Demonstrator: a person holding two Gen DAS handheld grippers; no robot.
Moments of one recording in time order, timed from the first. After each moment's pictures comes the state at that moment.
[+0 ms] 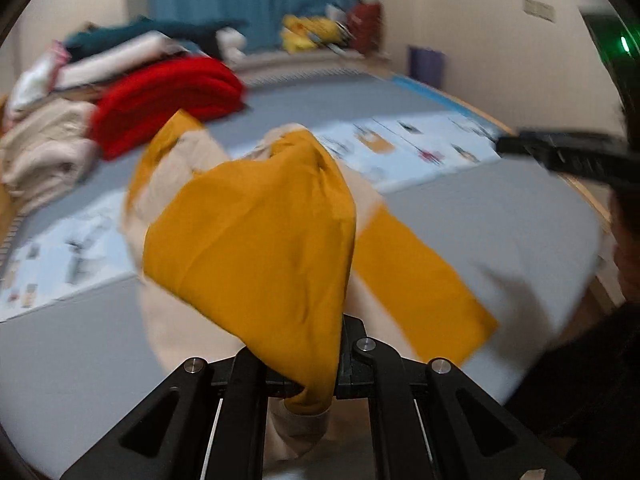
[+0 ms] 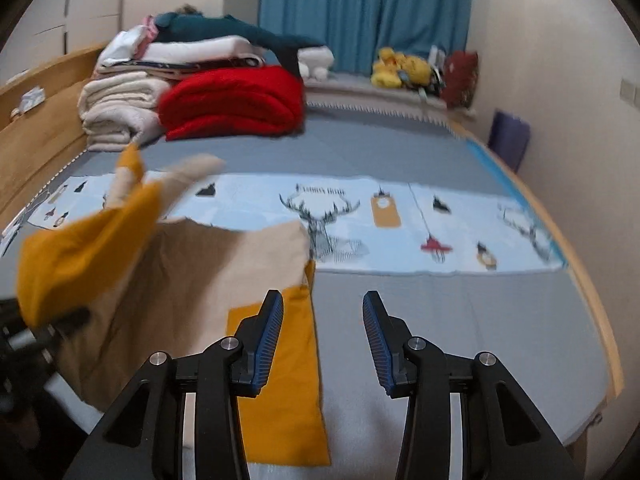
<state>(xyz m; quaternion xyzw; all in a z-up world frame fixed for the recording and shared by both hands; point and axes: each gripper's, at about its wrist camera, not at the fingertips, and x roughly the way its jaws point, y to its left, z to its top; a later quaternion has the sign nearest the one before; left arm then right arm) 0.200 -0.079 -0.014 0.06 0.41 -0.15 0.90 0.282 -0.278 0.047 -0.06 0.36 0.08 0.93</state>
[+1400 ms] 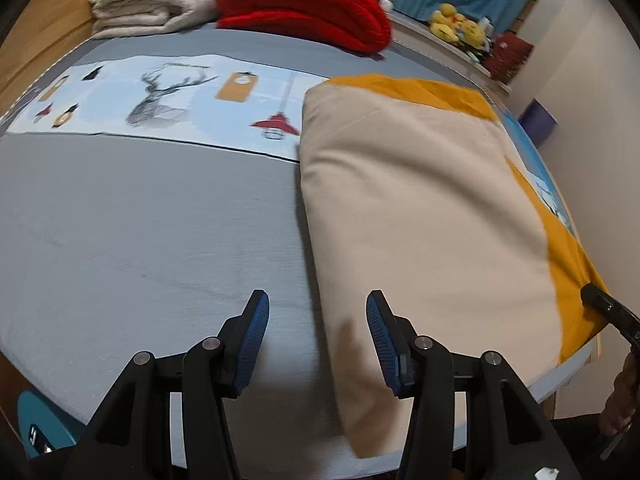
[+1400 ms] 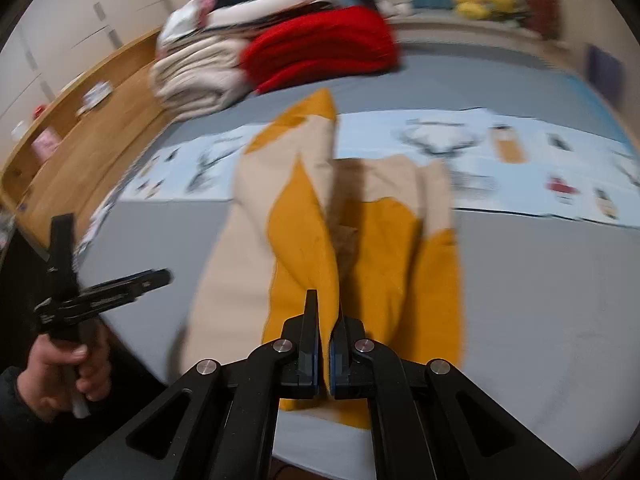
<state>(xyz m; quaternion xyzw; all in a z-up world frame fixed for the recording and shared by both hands) 0.212 0.069 -0.031 -0.16 0.49 0.00 0.86 0.268 -0.256 0.009 0.02 0.45 0.23 0.86</state>
